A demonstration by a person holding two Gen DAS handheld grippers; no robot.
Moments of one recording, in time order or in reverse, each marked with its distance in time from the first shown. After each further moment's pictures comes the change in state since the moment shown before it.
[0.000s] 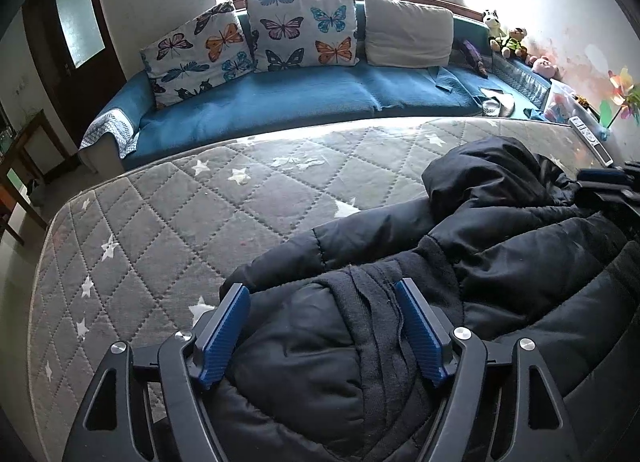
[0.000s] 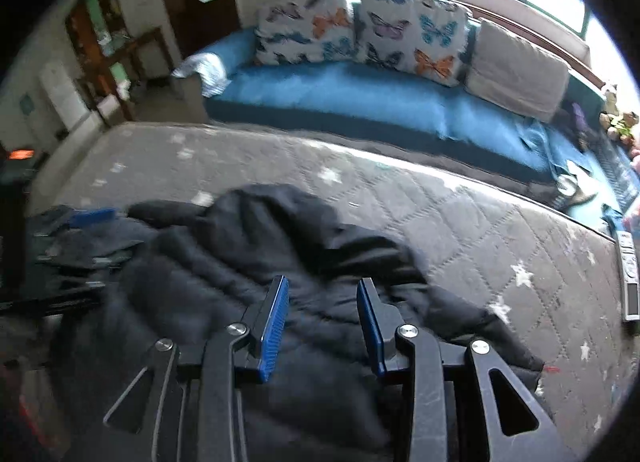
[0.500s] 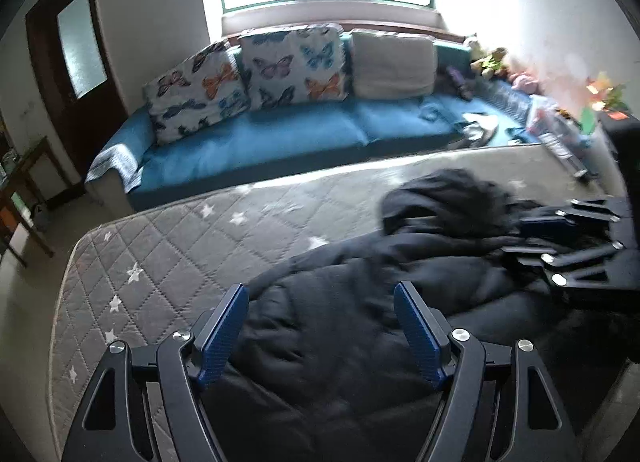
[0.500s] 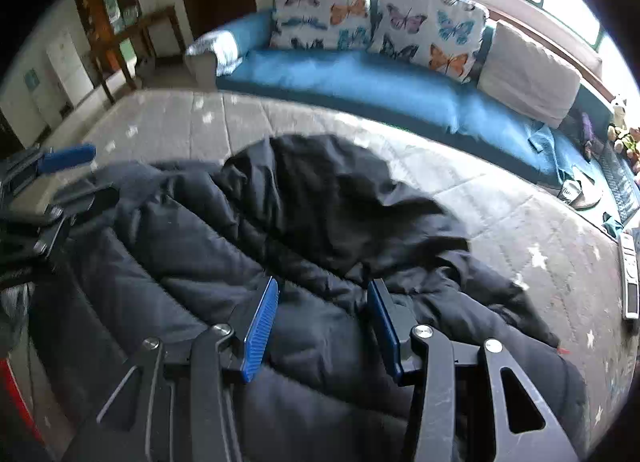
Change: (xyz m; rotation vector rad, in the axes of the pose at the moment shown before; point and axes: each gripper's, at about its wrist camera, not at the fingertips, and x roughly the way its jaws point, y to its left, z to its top) left arm -0.084 -0.027 -0.005 0.051 -0.136 -0.032; right arm -0.003 0.015 -0.018 -0.037 0.007 -0.082
